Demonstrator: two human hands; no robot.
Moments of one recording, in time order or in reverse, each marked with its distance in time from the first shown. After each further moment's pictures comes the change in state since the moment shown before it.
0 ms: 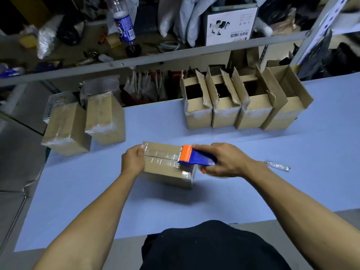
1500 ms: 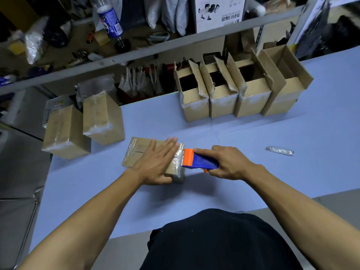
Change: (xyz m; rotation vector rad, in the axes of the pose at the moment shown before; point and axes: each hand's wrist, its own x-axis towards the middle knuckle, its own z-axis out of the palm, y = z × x) left_hand -0.019 0.020 0.008 0.891 -0.539 1.056; right_hand -0.026 0.009 0.040 -0.010 -0.001 0.023
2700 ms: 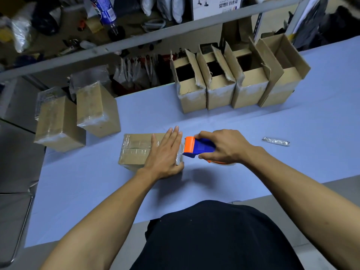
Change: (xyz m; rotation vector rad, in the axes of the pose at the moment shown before) left_hand 0.016 0.045 0.010 -0.119 0.072 -0.261; right_hand 0.008 -0.019 -0.031 -0.115 -0.042 0.118
